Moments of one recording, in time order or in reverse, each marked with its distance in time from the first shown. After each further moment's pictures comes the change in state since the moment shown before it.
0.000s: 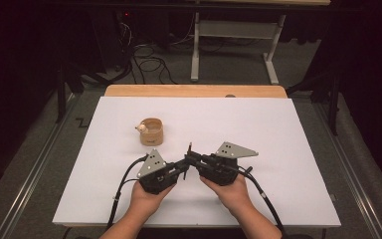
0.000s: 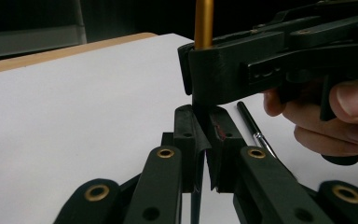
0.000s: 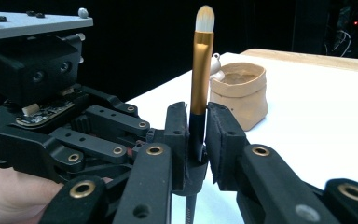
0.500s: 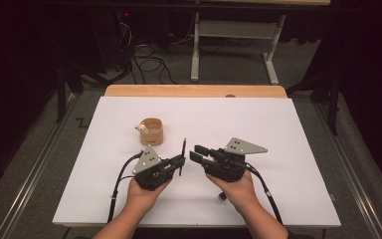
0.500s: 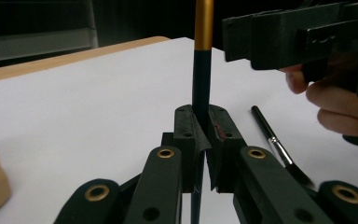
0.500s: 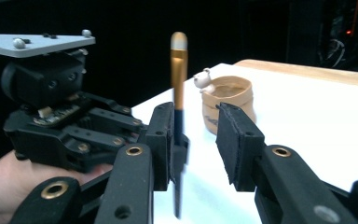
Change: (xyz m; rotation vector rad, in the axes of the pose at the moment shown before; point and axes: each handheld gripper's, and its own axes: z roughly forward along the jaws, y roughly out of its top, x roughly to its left) left arm 0.012 0.004 -0.008 -0.011 0.045 0.002; right arm -0.009 0.011 -0.015 -0.033 -0.006 -0.001
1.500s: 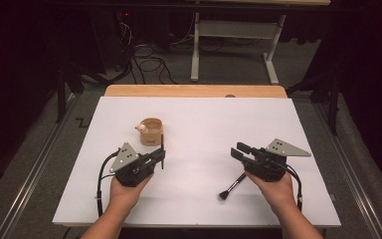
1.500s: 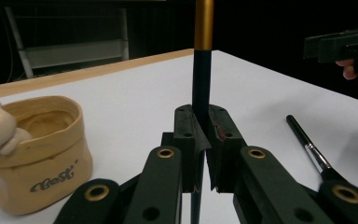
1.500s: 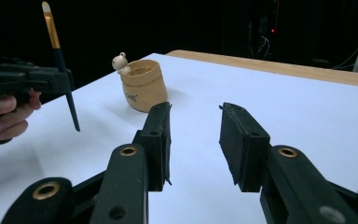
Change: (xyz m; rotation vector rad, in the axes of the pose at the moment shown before) left arm 0.030 -0.004 -0.034 -0.055 0.099 -0.027; right arm -0.051 -0.010 -0.080 0.023 -0.215 -0.021
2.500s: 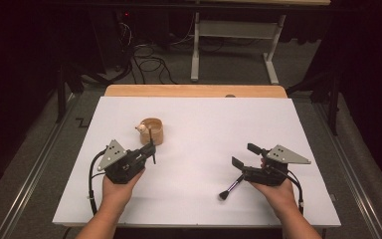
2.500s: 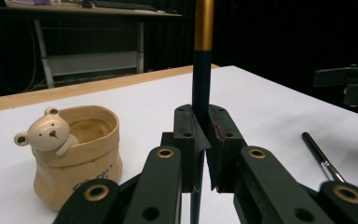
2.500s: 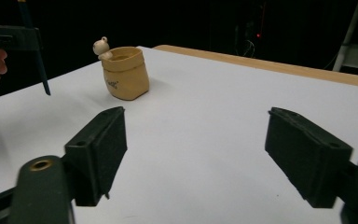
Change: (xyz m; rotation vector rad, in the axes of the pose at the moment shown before) left arm 0.013 0.005 -0.014 -0.052 0.052 -0.032; right arm -0.008 -0.022 -0.002 -0.009 -0.052 -0.047
